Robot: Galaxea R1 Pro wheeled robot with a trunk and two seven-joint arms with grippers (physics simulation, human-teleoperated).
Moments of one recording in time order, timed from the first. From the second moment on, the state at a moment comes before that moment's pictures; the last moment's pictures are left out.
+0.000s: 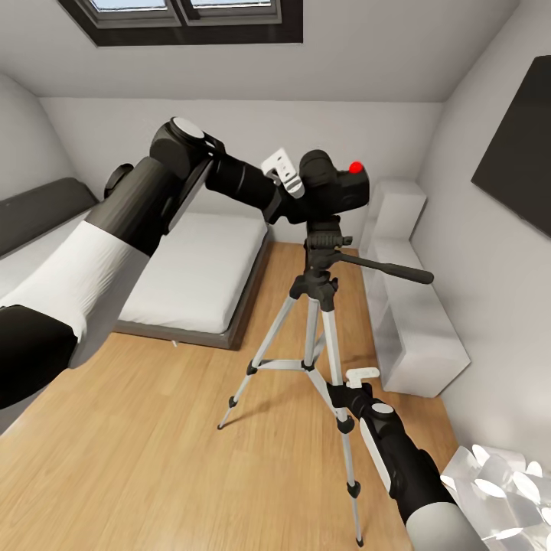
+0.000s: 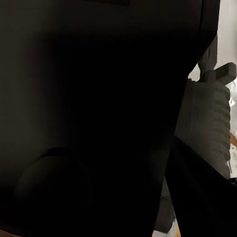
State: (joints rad) left arm -1.65 -0.01 -0.56 -0.96 -0.05 0.66 -1.11; right arm -0.52 0.07 0.02 -1.00 0.07 0.37 0.06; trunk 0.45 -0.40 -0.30
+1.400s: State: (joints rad) left arm -1.65 -0.01 -0.61 -0.96 -0.05 0.66 -1.11; right arm -0.52 0.06 0.02 -1.00 0.07 0.37 0.06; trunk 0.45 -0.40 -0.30
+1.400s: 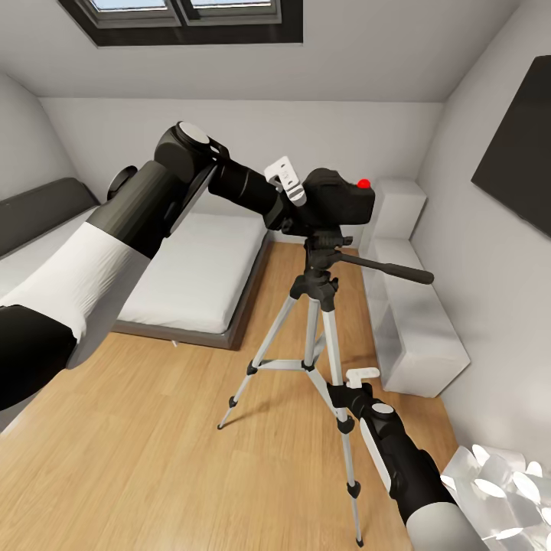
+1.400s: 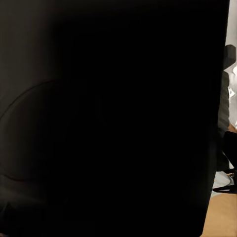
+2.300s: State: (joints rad) left arm -1.65 0.03 -0.48 -0.95 0.05 0.67 -1.11; right arm -0.52 0.06 0.02 -1.00 0.07 0.37 0.06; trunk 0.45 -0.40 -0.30
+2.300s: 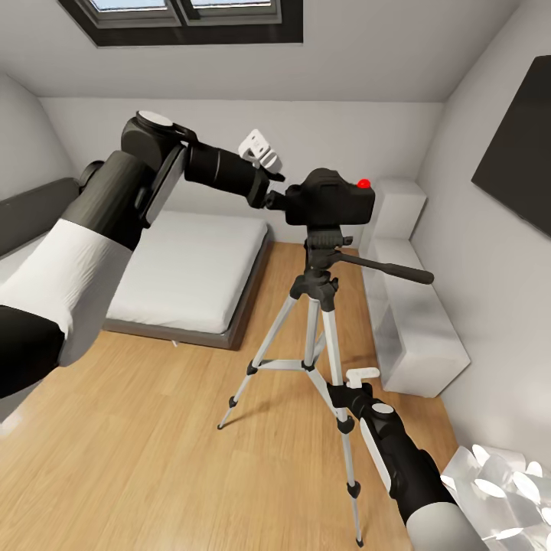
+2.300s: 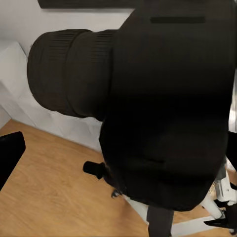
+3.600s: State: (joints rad) left arm -1.65 0.19 -0.38 -0.96 0.22 0.66 -1.11; right arm -0.52 0.06 0.02 -1.00 0.07 0.37 0.06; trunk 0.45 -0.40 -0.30
